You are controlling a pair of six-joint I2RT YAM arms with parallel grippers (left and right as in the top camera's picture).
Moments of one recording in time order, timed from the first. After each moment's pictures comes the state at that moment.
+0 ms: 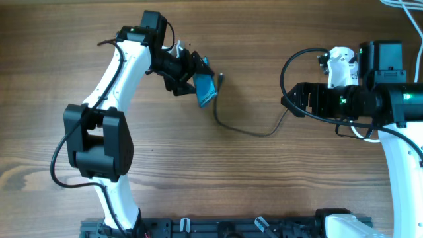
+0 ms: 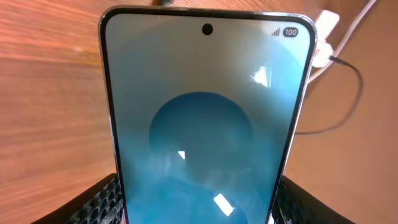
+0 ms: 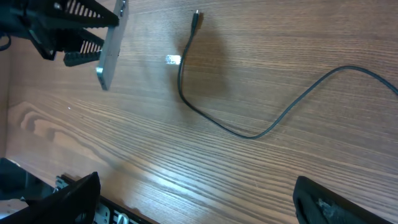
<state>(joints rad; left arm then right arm) -0.19 2.04 1.70 -1.10 0.80 -0.61 0.02 1.31 1.43 -1.27 -0.49 0.04</state>
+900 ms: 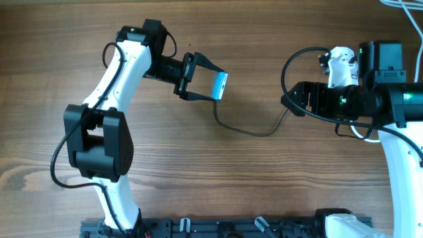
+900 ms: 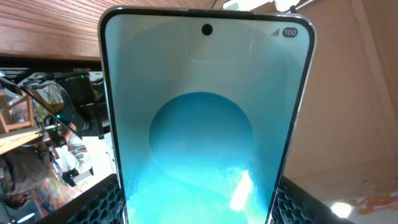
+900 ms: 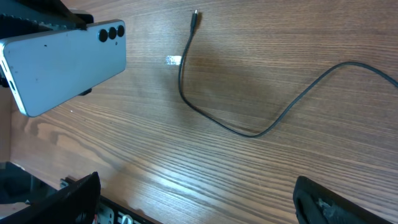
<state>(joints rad) -0.19 2.04 1.71 -1.31 1.24 -1.08 0.02 1.31 1.43 -1.27 -0.49 0.07</state>
